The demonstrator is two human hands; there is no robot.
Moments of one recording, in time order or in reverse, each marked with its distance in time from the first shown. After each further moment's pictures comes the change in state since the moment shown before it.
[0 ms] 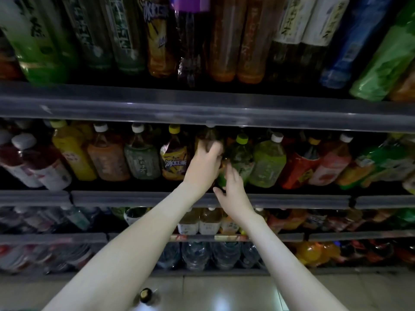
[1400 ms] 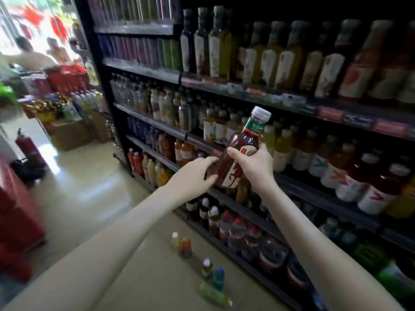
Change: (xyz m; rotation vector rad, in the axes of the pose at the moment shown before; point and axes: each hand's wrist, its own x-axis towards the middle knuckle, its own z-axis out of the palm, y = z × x) left_hand -0.478 -0.361 -0.623 0.345 0.017 -0.580; right_hand -0.165 -0.625 0.450 0.631 -0.246 -0.268
